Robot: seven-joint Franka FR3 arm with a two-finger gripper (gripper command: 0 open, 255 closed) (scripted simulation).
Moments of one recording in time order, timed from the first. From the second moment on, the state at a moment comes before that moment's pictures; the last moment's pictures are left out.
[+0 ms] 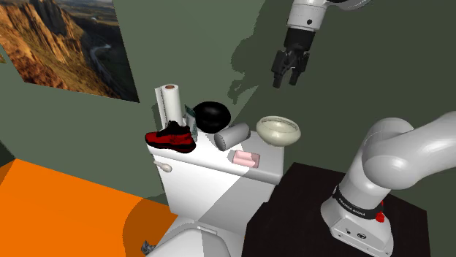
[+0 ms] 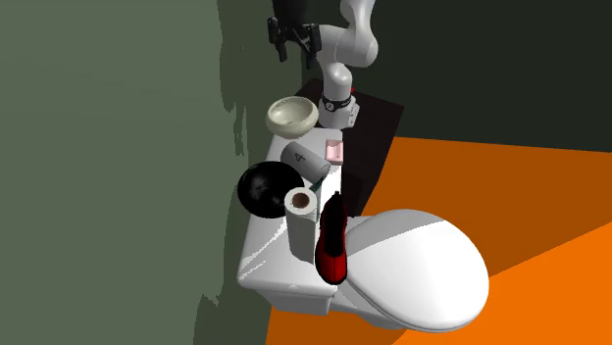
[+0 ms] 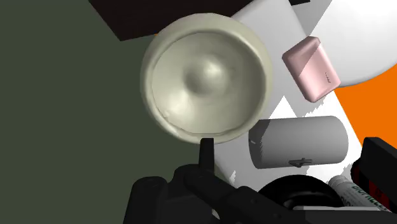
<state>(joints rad) 0.02 -0.79 -0.07 -2.39 0.09 1.64 0.14</state>
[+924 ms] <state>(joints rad) 0.15 -0.43 -0.04 -2.31 0.18 1.98 -0.02</state>
